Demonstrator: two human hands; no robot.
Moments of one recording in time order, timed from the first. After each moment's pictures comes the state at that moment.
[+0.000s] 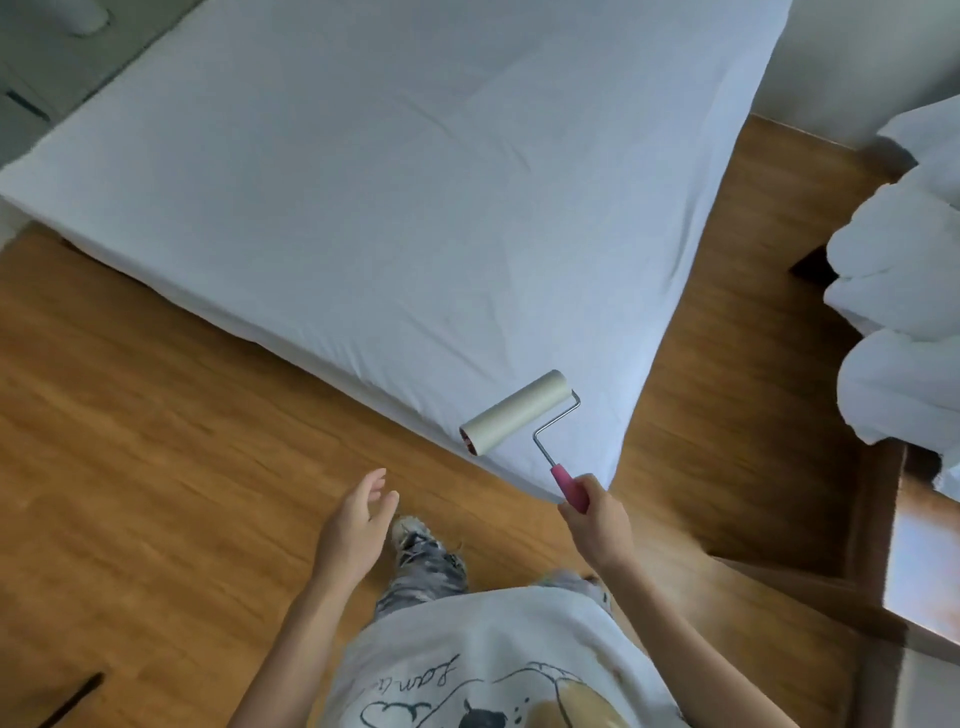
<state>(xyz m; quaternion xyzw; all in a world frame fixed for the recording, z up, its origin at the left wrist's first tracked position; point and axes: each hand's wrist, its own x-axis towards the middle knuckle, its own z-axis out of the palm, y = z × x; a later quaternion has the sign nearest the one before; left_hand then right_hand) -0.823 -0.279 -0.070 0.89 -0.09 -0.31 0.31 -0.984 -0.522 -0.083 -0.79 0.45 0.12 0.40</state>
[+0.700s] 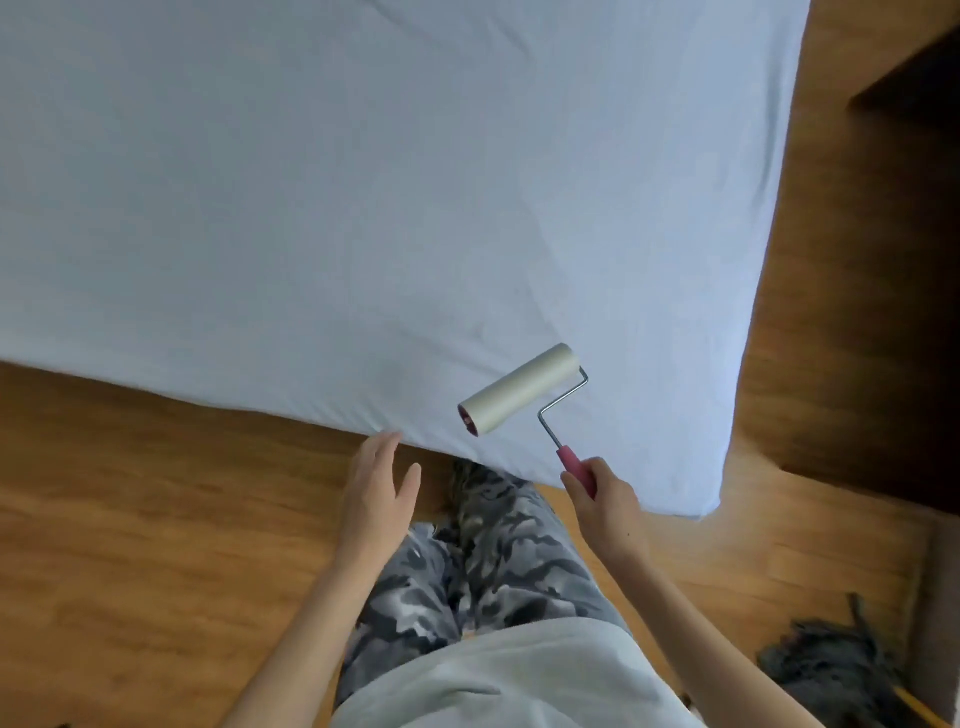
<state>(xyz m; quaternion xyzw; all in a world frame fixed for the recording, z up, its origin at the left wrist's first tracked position) -0.532 -0.350 -0.198 0.89 -0.26 -0.34 0.18 -0.737 -0.512 -0.196 -0.66 0.59 0.14 0.45</state>
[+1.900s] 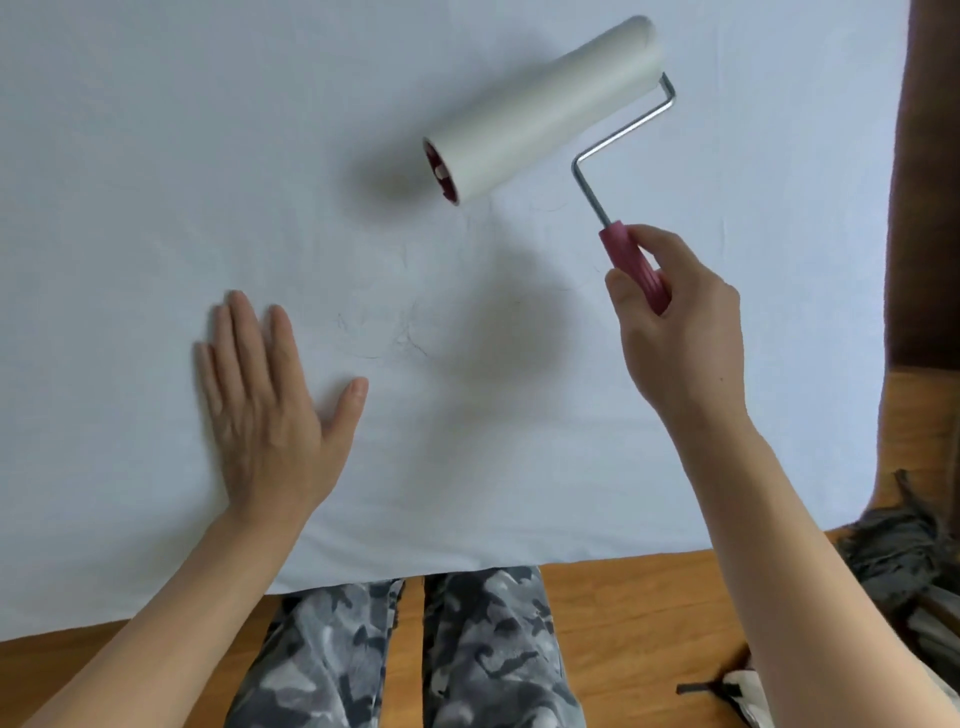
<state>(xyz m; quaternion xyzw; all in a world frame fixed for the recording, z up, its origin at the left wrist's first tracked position) -0.421 -0.469 -0.483 0.86 -0.50 -0.11 0.08 -0.633 -0.648 -0.392 -0.67 0.67 -0.08 0.32</state>
